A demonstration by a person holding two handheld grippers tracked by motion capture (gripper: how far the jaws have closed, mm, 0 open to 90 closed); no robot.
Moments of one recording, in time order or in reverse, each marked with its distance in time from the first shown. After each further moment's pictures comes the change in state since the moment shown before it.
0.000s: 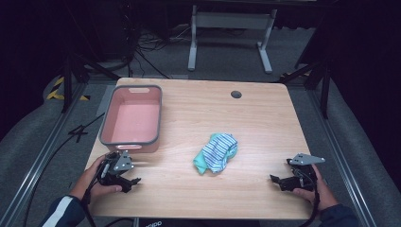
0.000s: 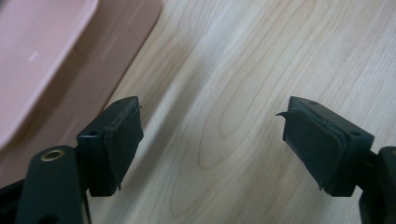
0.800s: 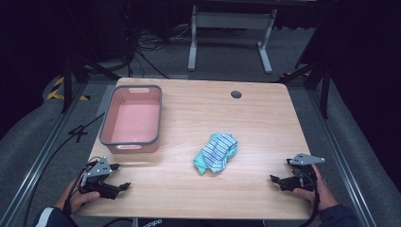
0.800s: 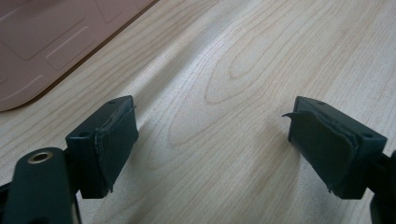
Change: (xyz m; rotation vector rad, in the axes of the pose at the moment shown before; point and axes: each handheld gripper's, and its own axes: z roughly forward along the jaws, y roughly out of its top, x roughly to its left) left arm 0.008 -0.057 -0.001 -0.195 -0.065 -0.190; right arm 0.000 0.000 0.000 0.000 0.000 0.000
